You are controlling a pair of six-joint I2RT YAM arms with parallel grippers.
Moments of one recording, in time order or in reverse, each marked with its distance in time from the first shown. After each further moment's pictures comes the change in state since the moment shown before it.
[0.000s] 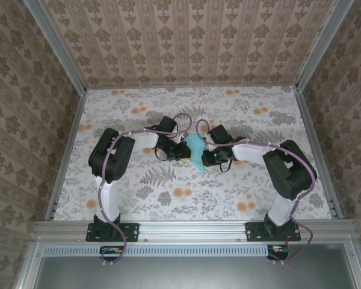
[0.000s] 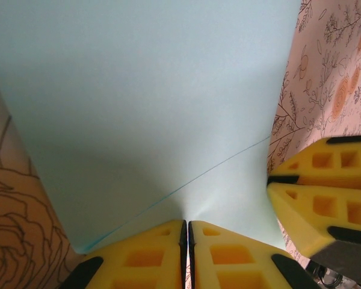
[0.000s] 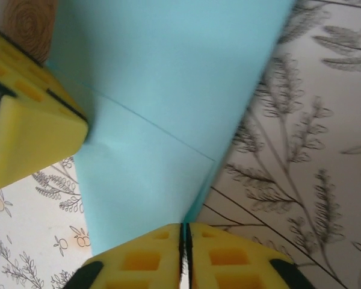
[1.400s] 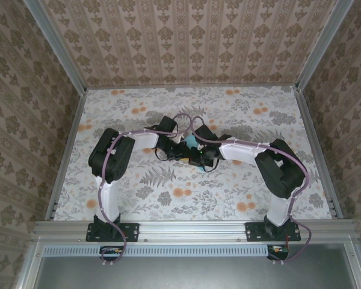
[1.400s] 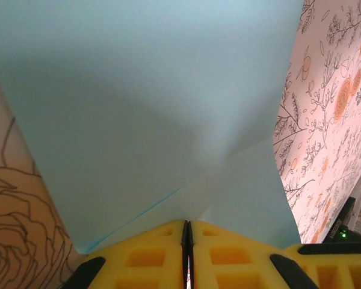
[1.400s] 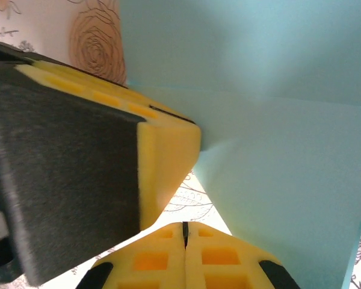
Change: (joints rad) left arm 0.000 0.000 0.000 0.000 -0.008 -0.004; right arm 0.153 0.077 0.152 -0.076 -0.007 0.515
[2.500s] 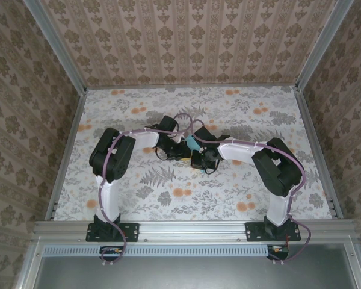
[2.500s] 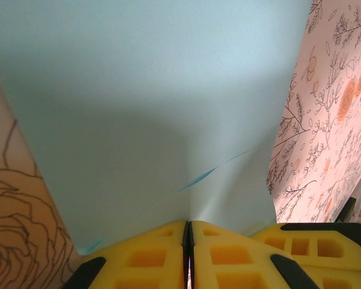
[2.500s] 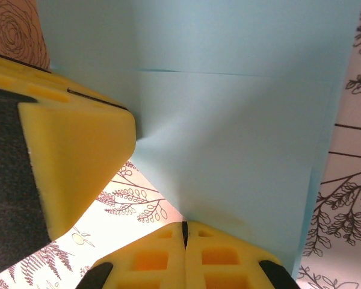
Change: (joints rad) left arm -0.001 0.013 0.028 -0.040 -0.006 0.001; right arm -0.002 0.023 0.002 -0.072 0.041 -0.008
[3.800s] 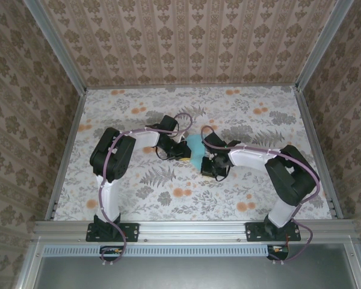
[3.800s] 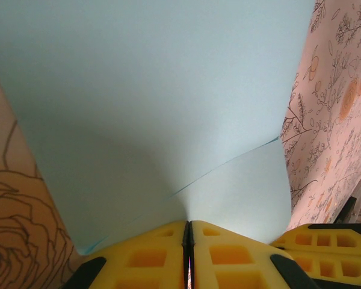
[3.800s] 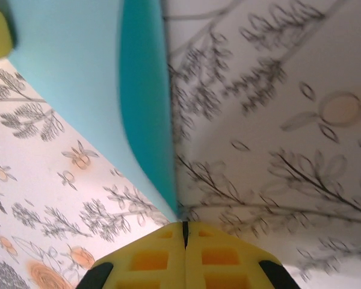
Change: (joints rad) left arm 0.000 0.007 0.016 -0.024 -0.001 0.003; right arm -0.029 -0.166 -0.171 -0.064 -0.021 -0.011
